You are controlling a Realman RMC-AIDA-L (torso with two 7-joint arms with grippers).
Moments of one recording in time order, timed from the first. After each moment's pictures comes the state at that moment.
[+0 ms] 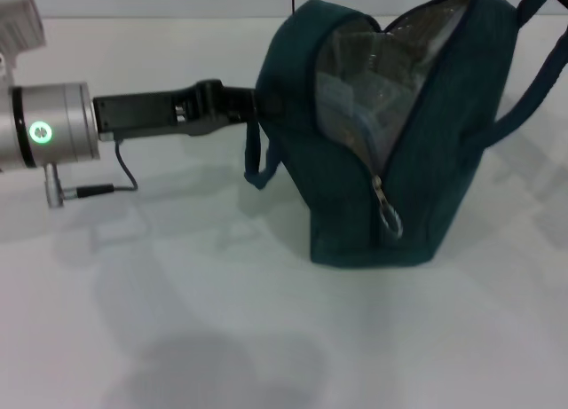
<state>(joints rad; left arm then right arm) -0.62 -2.03 0.82 0.58 1.77 1.59 -2.18 0.34 2.02 -1.33 -0.63 -0.54 -1.26 0.69</state>
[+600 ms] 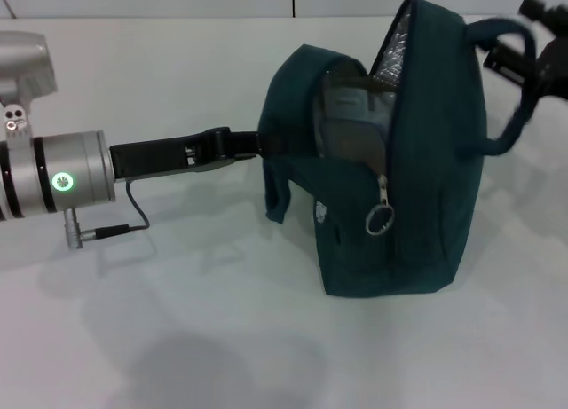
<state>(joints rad) -0.59 -2.05 0.82 0.46 1.77 1.51 -2.02 0.36 2.01 -1.35 -0.62 -0.78 -1.12 0.90</state>
